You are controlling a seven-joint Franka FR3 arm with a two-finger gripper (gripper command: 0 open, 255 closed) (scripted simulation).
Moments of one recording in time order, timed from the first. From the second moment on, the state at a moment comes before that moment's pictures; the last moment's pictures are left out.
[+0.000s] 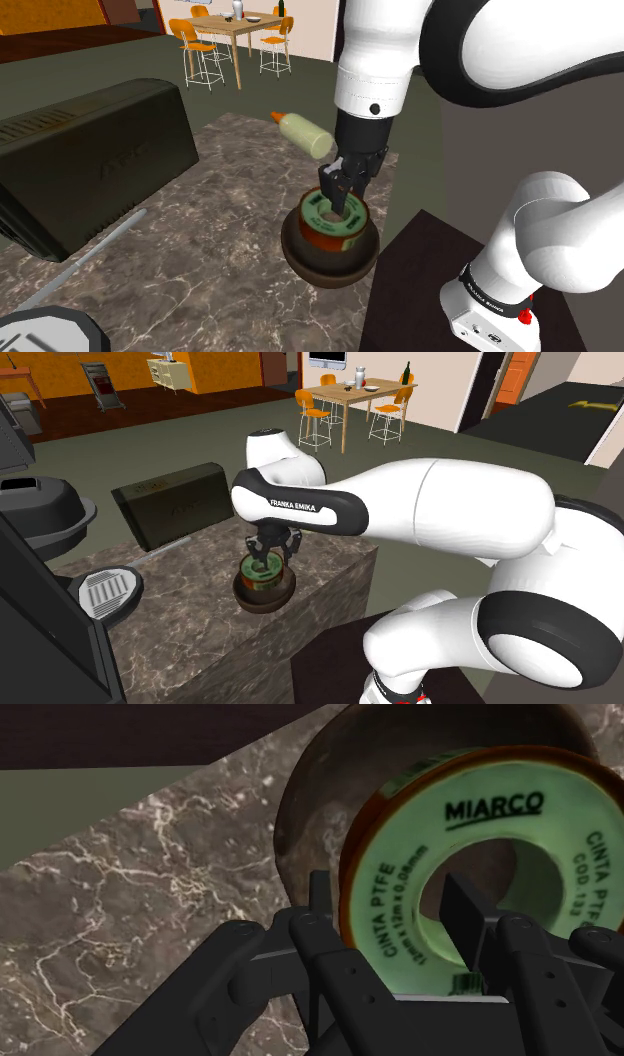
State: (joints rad) arm 0.23 -0.65 0.38 -2.43 0.28 1.80 0.51
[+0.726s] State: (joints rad) arm 0.23 -0.65 0.39 -2.46 0.29 1.83 0.51
